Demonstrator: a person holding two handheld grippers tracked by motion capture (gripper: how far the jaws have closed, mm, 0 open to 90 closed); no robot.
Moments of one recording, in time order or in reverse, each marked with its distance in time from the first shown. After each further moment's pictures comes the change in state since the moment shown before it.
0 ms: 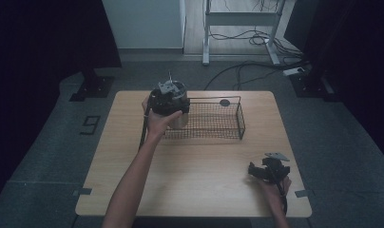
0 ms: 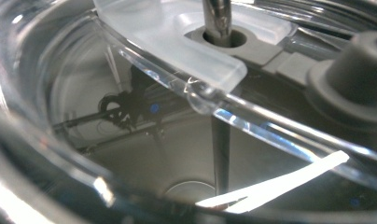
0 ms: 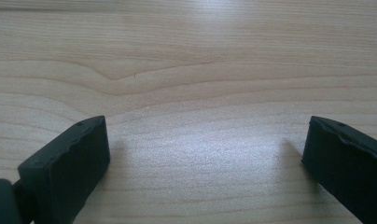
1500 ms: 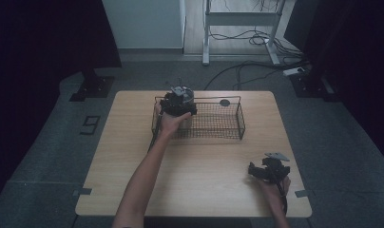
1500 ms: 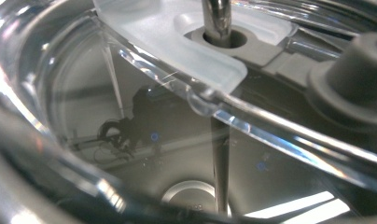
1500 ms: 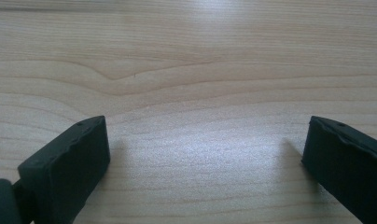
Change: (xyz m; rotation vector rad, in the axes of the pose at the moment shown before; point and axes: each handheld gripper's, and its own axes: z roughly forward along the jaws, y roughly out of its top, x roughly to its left) left arm -0.002 -0.031 0.081 0.109 0.060 0.004; right arm 0.000 0.000 0.000 -0.001 0.000 0.000
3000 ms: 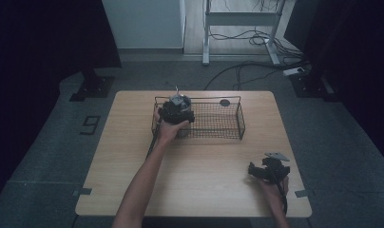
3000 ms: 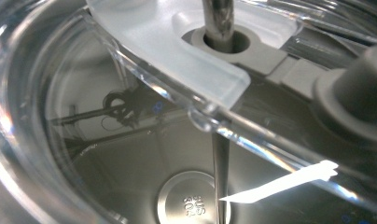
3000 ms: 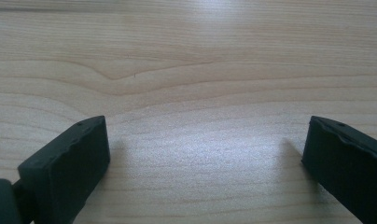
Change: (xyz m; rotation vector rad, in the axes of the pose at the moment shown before) left arm 0.004 -0.032 0.005 -0.002 0.001 -0.013; right arm 0.000 0.000 0.000 0.000 0.000 0.000
